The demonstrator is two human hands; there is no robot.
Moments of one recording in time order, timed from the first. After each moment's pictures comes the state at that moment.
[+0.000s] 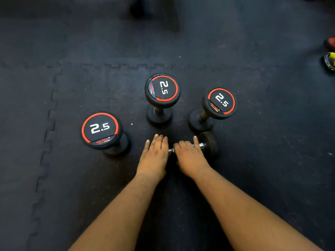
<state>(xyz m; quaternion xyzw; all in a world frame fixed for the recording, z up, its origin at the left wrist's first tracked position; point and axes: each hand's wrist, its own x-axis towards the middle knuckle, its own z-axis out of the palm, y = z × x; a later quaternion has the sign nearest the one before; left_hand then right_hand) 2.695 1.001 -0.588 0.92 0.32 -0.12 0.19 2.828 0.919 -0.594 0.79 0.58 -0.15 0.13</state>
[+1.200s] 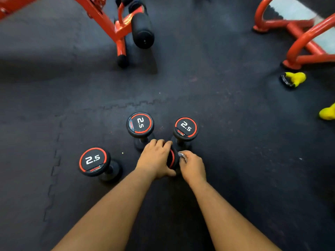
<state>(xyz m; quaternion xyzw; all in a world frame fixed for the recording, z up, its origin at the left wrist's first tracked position) 2.776 1.011 -0.456 0.95 0.24 -0.10 0.16 2.874 0.883 -0.488 0.89 0.24 -0.24 -0.30</state>
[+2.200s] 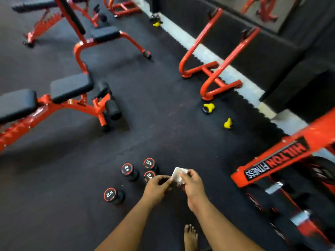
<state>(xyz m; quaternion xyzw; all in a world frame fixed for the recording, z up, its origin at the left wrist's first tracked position) 2.773 0.802 0.094 0.68 0.36 -0.08 0.64 2.852 0.675 0.088 0.68 -0.14 -0.30 -0.66</state>
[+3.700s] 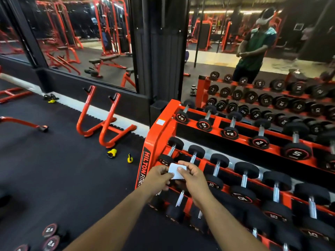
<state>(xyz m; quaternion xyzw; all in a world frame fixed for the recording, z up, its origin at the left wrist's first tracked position) 2.807 0.234 0.371 0.78 0.00 -0.13 0.61 2.773 0.076 0.391 0.67 -0.10 -0.01 -0.73</state>
